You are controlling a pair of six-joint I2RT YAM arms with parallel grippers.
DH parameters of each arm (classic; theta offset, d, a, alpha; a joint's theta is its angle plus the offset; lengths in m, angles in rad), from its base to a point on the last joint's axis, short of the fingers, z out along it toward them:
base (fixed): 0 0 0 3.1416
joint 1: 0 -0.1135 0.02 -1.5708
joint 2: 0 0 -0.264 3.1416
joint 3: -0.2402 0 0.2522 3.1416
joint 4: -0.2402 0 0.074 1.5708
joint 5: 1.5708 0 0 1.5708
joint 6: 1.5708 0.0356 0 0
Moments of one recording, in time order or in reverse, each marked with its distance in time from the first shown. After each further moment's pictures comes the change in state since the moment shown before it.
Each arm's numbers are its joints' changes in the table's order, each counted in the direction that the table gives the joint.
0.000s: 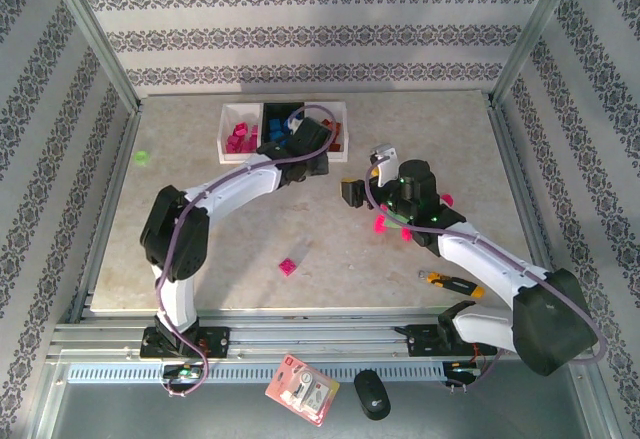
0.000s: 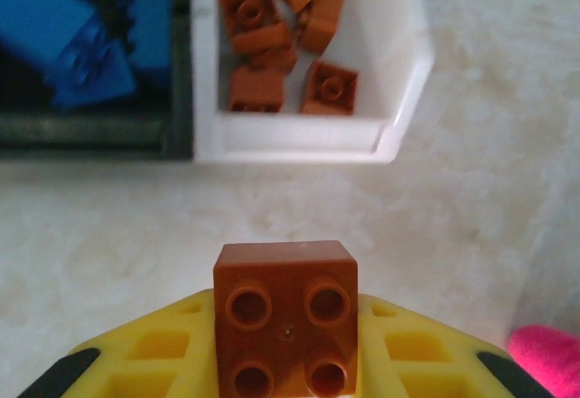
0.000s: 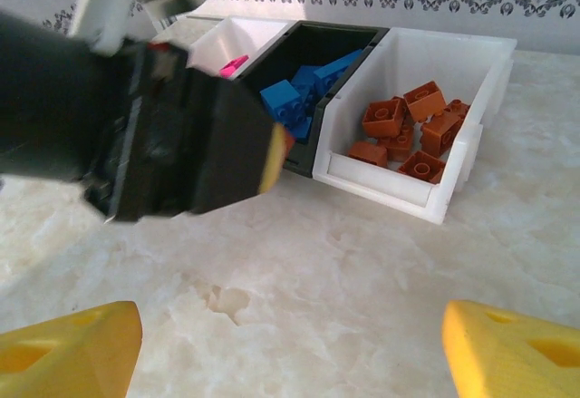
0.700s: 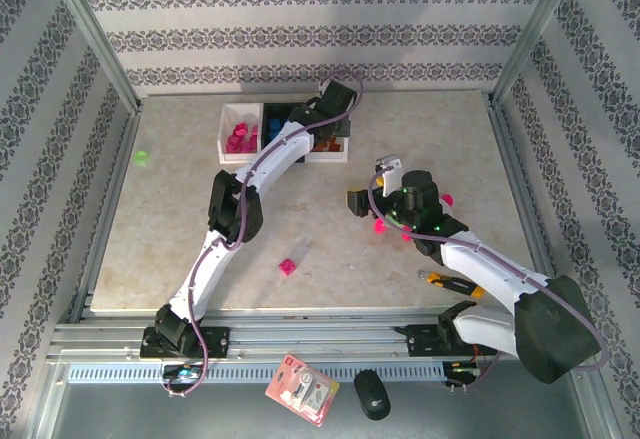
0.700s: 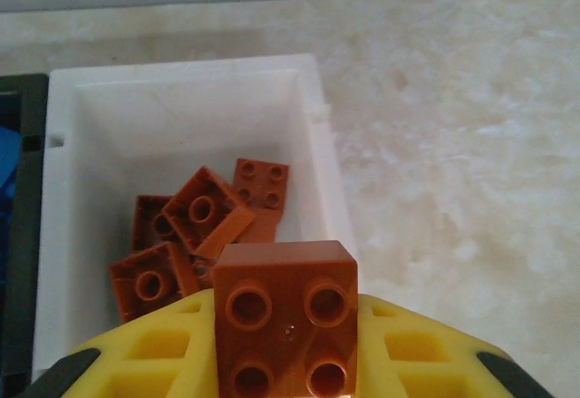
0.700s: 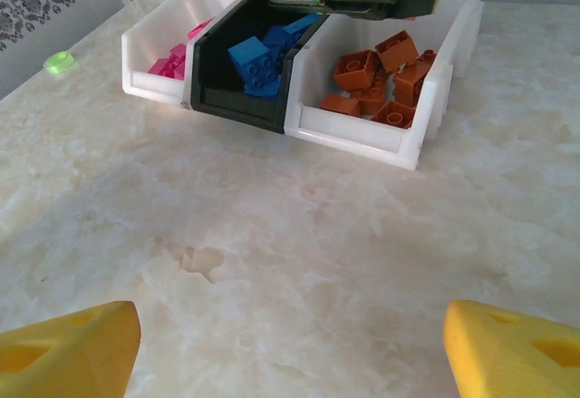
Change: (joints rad) left arm -0.069 -0.620 -0.940 -0.258 -0.039 0.188; right arm 0.007 0.040 0.090 -0.001 0.034 0.008
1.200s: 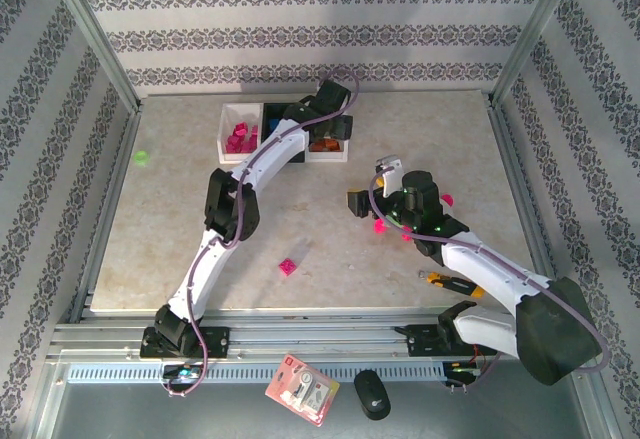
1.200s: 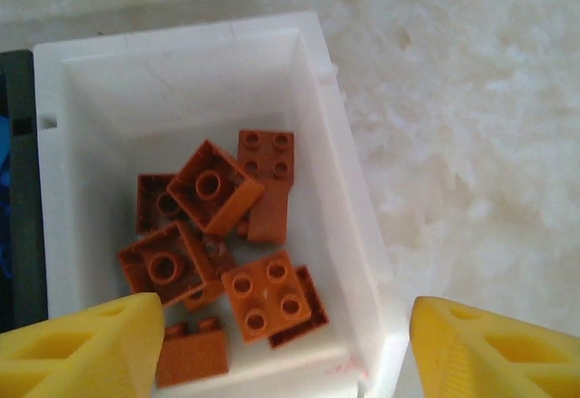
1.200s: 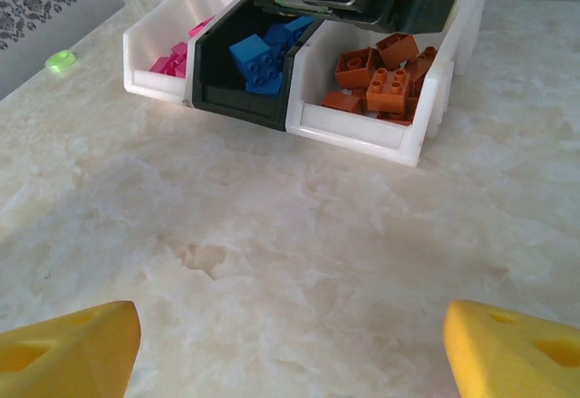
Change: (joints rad) left arm -0.019 0.047 0.059 -0.034 0.094 0.082; right arm 0.000 0.013 0.000 -0.019 -0.002 0.003
